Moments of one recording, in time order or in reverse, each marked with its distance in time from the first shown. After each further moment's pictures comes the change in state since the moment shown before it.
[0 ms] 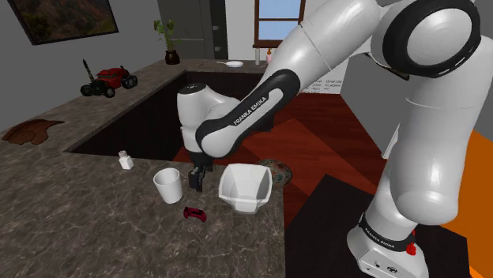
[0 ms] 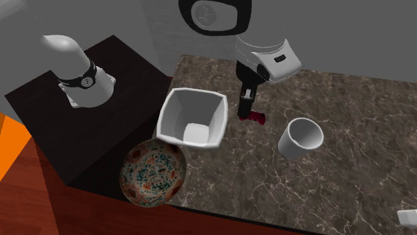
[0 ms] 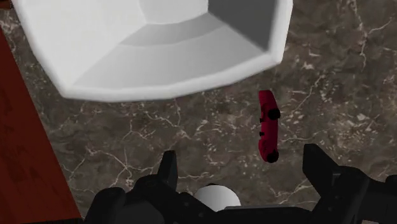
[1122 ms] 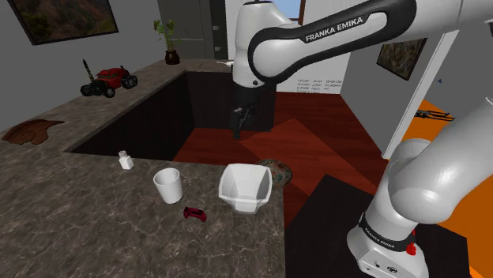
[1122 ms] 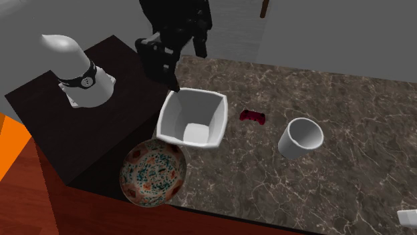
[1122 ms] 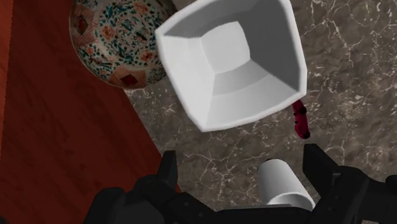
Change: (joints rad) arm -0.087 -0.578 -0.123 -0.193 0.187 -0.300 -0.100
